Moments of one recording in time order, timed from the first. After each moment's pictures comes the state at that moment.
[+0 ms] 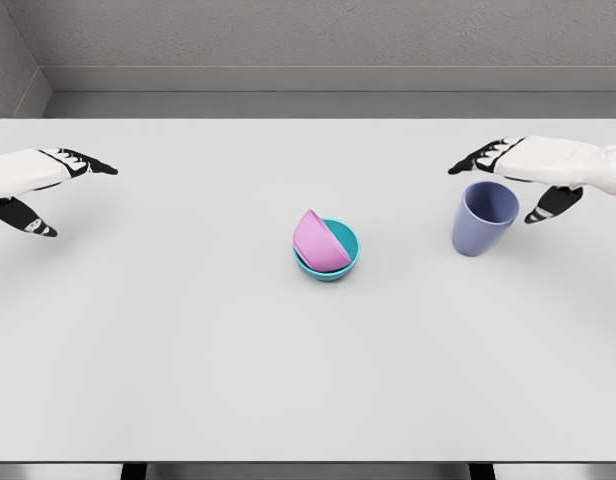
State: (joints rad) left arm -0.73 1.01 -0.80 -1.18 -0.19 -0.61 -0.38; right arm -0.74 -0.95 0.70 -1.44 0.23 -0.46 0.61
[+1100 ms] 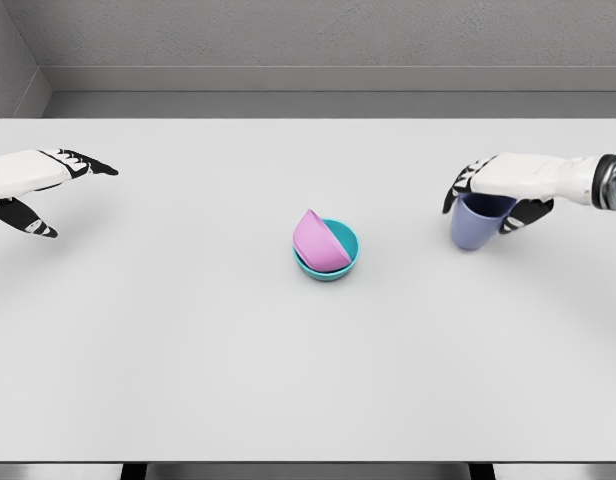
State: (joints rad) left arm -0.73 1.00 -0.80 -1.18 -0.19 -0.61 -0.38; right arm -0.81 -0.90 0.82 -1.40 0.24 -0.48 0.61
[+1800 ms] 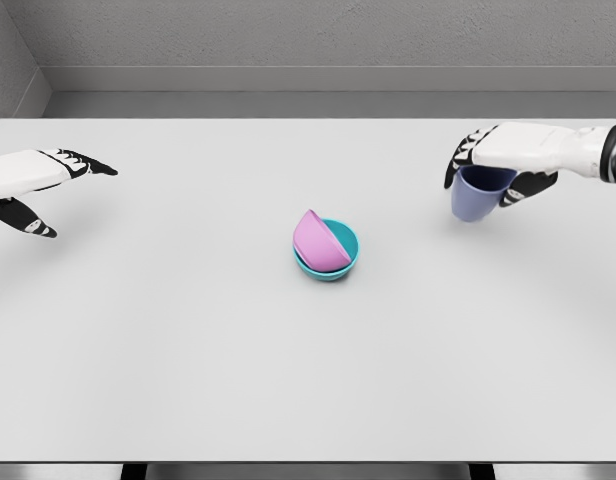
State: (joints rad) left arm -0.73 1.01 -0.80 -1.18 -0.19 -0.61 -0.38; right arm -0.87 -0.90 0.81 -1.41 0.23 -0.48 0.61
